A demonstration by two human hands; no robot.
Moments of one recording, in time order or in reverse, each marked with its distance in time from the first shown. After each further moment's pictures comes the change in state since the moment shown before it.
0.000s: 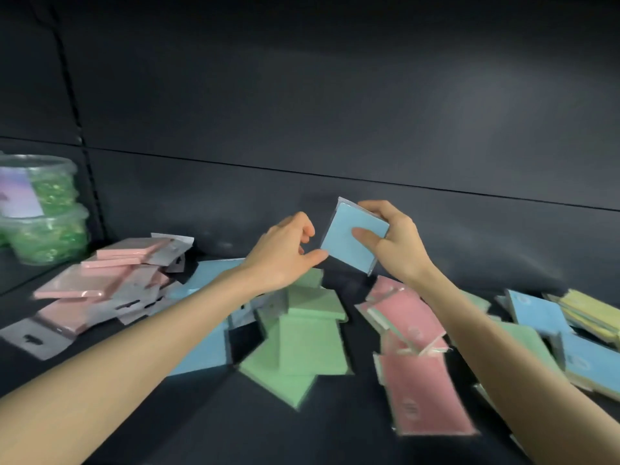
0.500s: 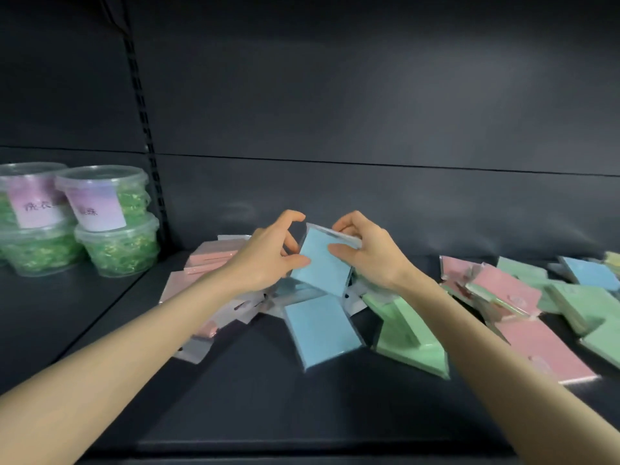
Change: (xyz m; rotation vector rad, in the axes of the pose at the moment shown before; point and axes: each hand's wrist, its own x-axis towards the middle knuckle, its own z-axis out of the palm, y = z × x) left_hand -0.046 -0.128 -0.108 -0.118 -0.176 0.016; right_hand -0.018 -0.081 0.161 -0.142 -0.127 0.101
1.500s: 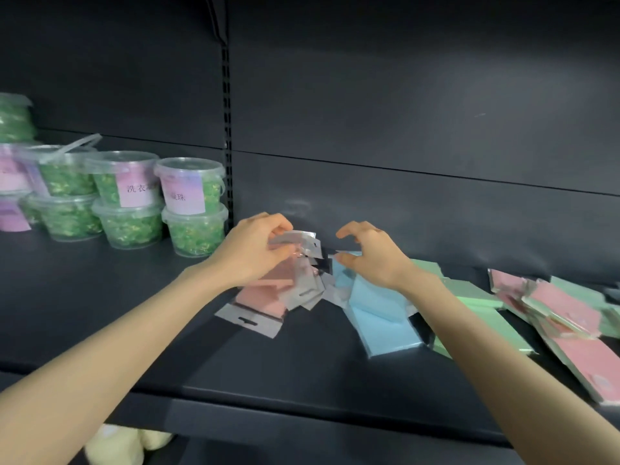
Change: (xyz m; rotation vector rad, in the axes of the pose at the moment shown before) left_hand -0.063 -0.051 -0.073 0.233 0.210 -0.023; right_hand 0.011 -0.052 0.060 -0.374 -0.177 -0.069
